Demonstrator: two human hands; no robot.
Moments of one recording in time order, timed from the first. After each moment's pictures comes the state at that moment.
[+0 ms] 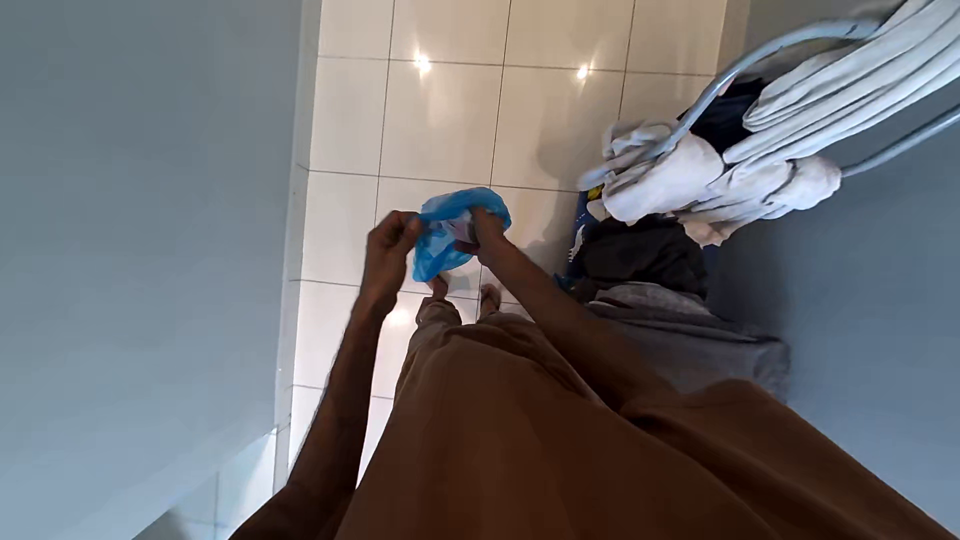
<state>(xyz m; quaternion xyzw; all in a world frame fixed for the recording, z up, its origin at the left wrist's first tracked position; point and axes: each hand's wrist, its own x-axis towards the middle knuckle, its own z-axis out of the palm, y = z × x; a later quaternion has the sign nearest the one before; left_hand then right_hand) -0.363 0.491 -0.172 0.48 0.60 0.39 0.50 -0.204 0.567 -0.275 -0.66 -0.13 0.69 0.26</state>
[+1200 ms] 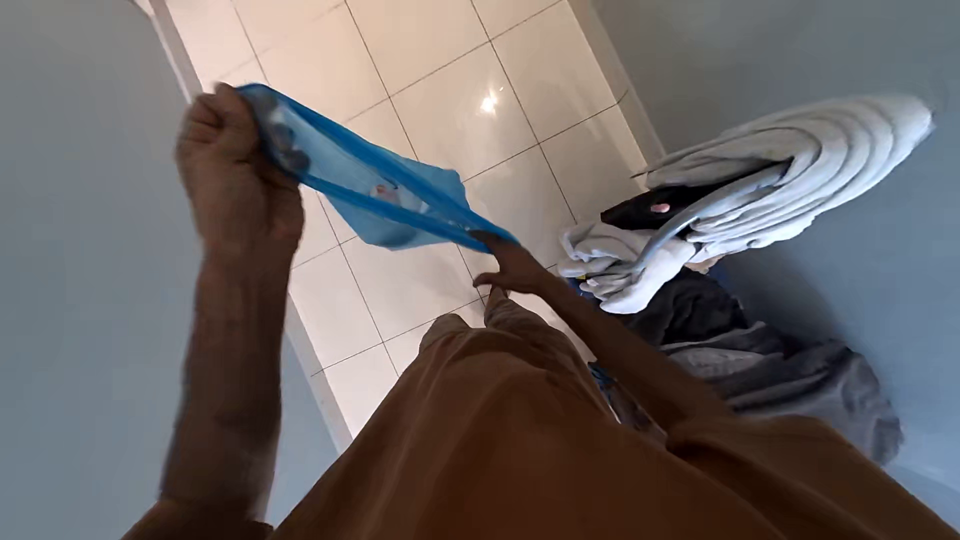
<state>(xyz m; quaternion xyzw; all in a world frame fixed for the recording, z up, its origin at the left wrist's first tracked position) -0.250 1.194 -0.040 0.49 0.41 0.48 0.60 -0.011 1.019 -0.308 -0.59 -0.66 0.39 0.25</state>
